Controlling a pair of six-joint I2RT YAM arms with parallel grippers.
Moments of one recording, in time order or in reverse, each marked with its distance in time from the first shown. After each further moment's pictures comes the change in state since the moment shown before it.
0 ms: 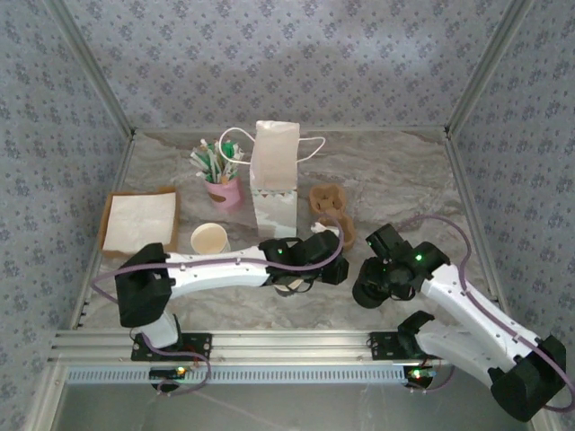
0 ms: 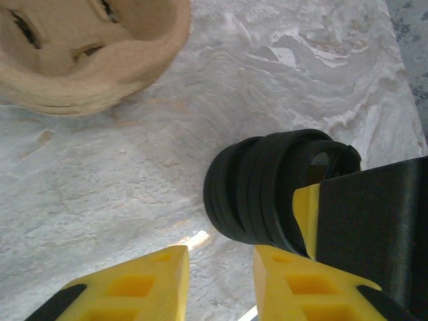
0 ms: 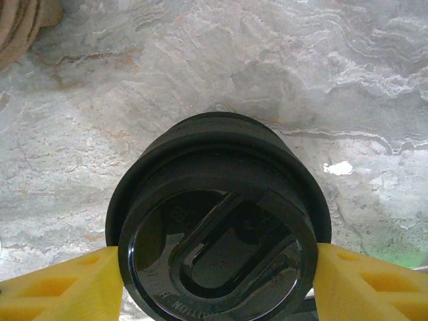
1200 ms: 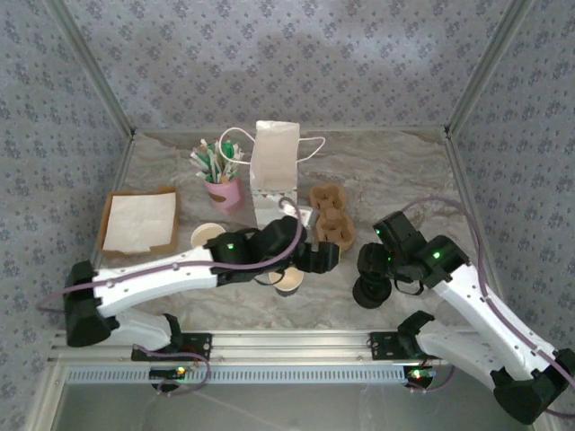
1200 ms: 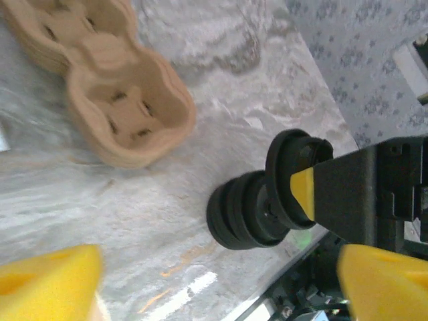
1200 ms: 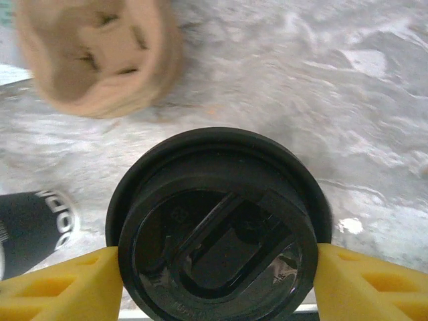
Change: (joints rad) left arm 0.021 -0.354 -0.034 -0.159 -0.140 0.097; right arm 0.031 -0.025 0.212 -0.048 0.037 -0.139
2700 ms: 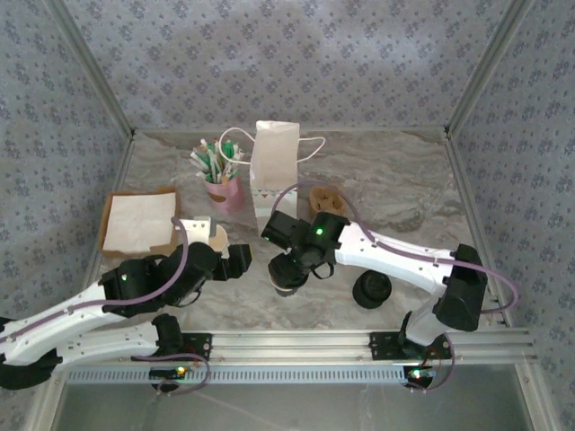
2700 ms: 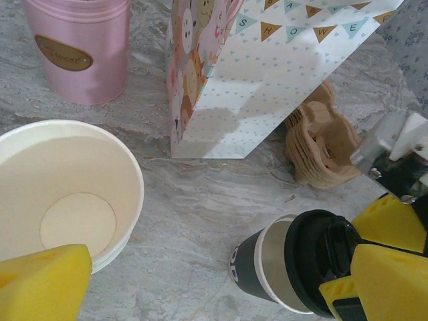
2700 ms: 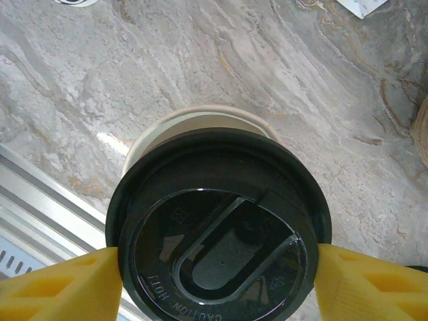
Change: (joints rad) left arm 0.022 -0.584 -0.231 -0.429 -0.375 -0.095; right arm 0.508 0.703 0.468 0.095 -0.035 -0.270
